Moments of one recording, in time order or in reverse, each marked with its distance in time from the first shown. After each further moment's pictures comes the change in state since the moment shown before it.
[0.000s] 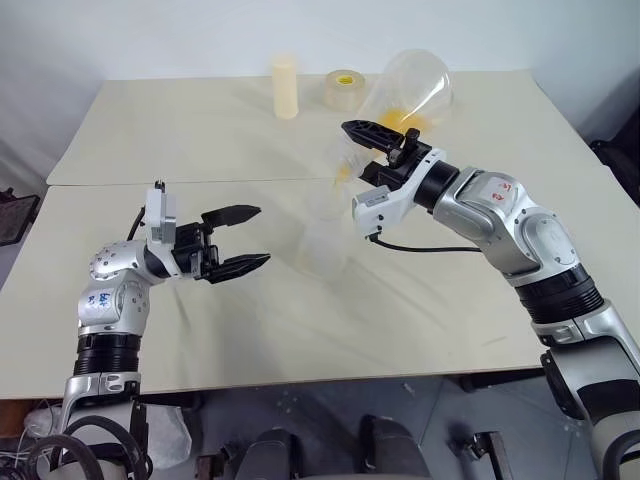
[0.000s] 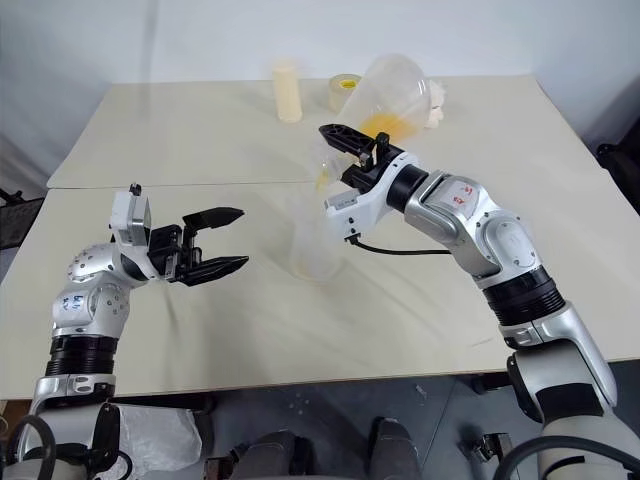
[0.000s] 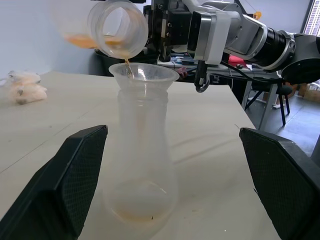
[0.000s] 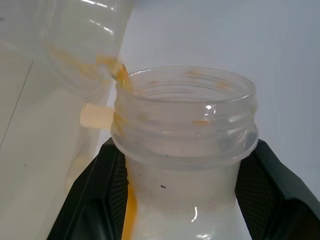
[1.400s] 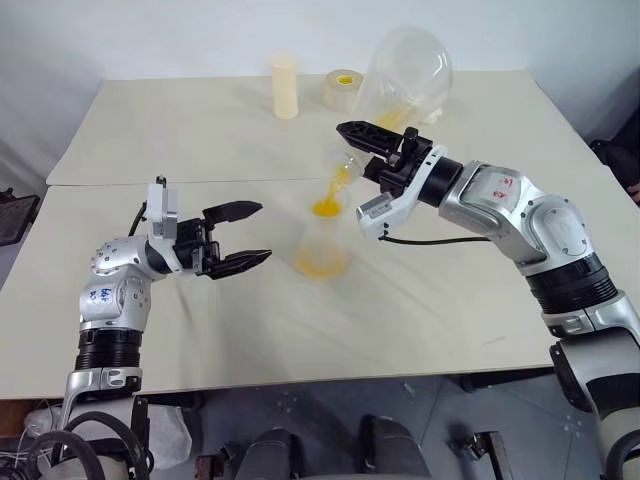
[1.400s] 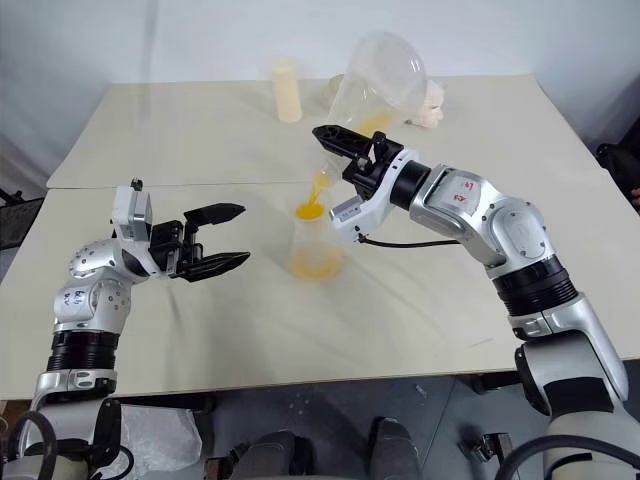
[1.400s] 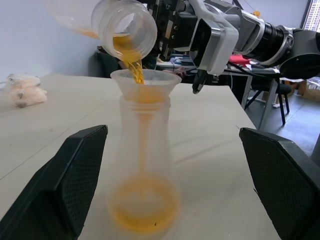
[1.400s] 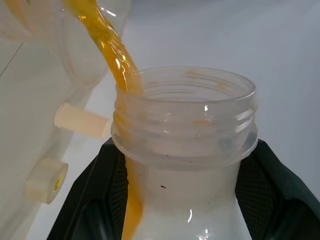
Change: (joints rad) left arm -0.034 -0.001 -0.008 0.036 0.002 -0.001 -0.001; right arm -0.062 -0.037 0.000 0.056 -0.146 -0.150 -0.118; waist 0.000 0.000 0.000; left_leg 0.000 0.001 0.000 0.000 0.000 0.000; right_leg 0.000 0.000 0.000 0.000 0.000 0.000
